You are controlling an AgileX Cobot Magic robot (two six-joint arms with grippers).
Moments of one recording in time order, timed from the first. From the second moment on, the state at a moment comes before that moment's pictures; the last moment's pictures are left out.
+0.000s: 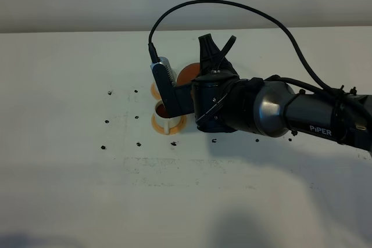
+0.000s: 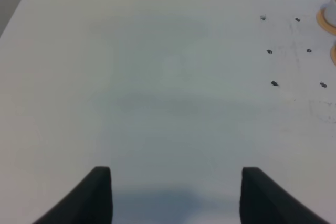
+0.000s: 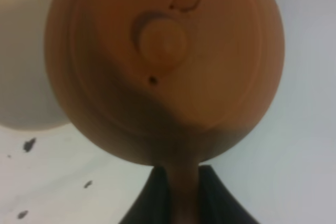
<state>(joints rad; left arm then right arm) 0.01 0.00 -0.51 0.08 1.06 -0.11 0.90 2.02 -1.36 -1.15 0.78 -0.23</state>
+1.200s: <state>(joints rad) 0.01 0.00 -0.51 0.08 1.06 -0.11 0.90 2.02 -1.36 -1.16 0.78 -0.23</state>
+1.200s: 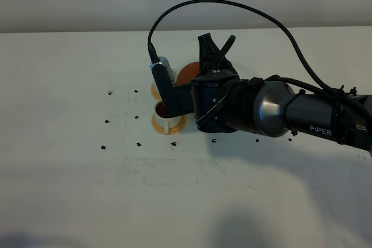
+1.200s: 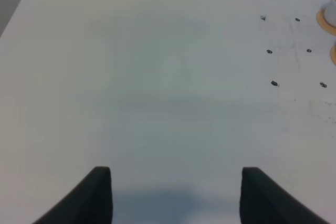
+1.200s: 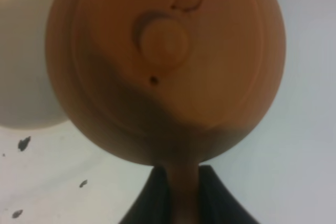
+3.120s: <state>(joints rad) 0.01 0.00 -0.51 0.08 1.06 -0.11 0.89 1.80 -1.37 -0.23 0.82 -0.13</state>
